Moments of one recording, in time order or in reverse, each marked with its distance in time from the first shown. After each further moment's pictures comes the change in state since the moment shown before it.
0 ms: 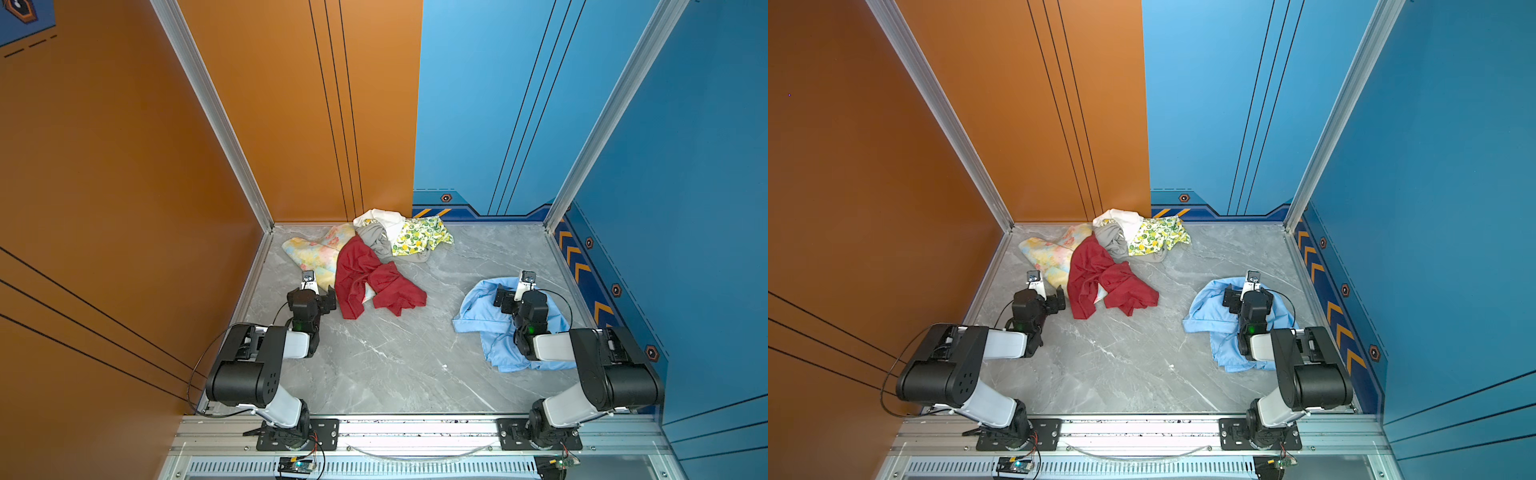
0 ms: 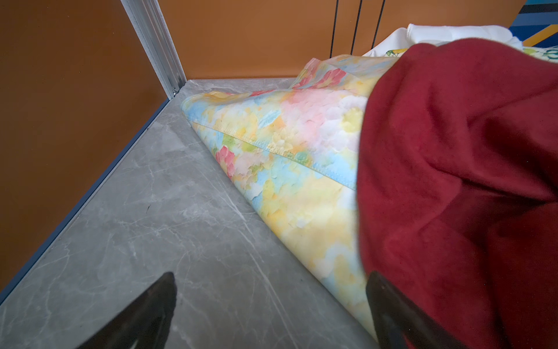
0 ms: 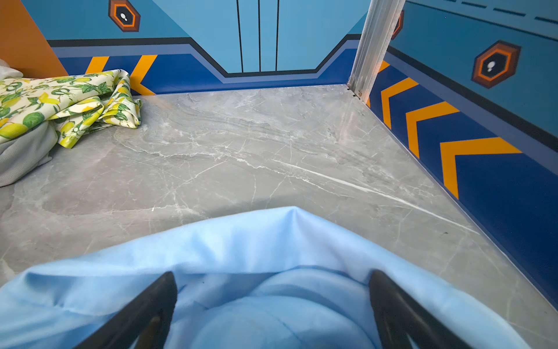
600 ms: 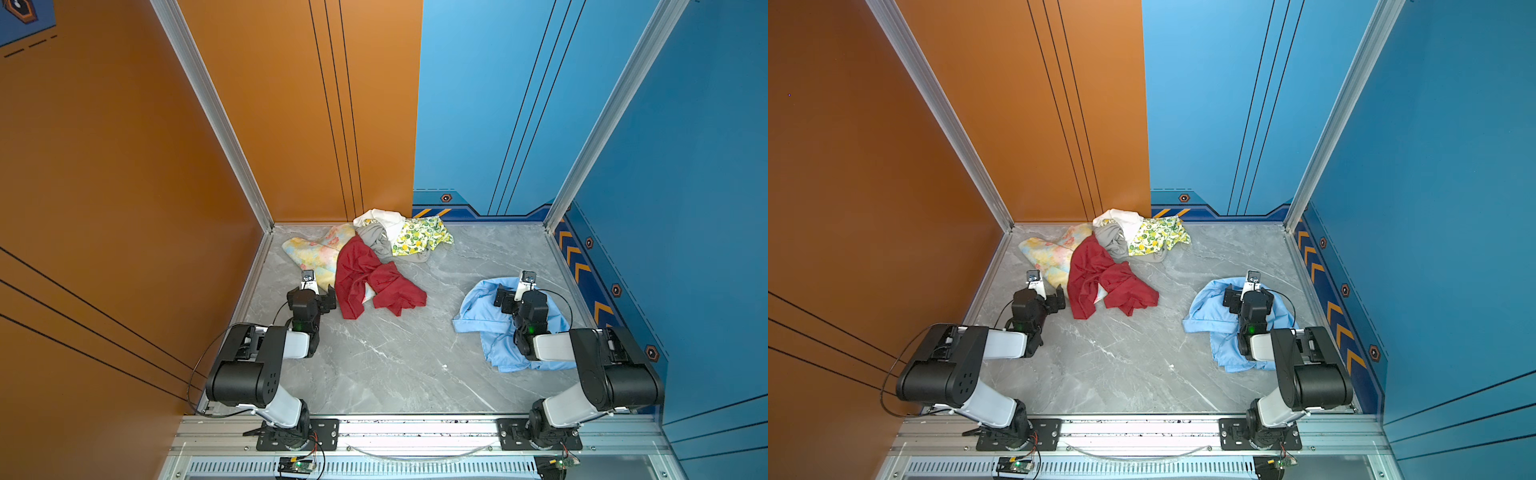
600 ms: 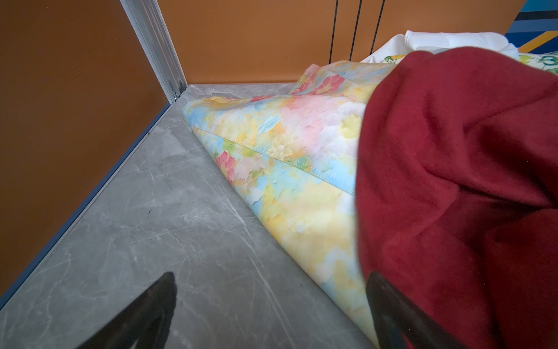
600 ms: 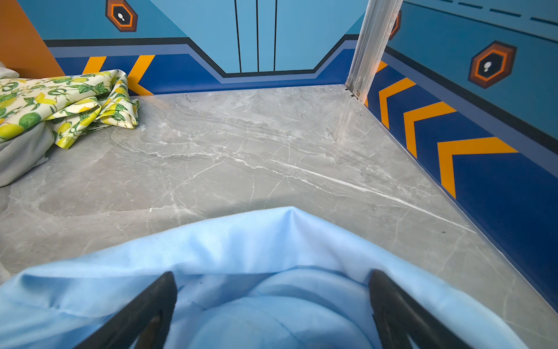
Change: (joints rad) left arm 0.000 0.000 0.000 0.010 0.000 0.000; right arm 0.000 0.000 0.000 0.000 0.005 0.000
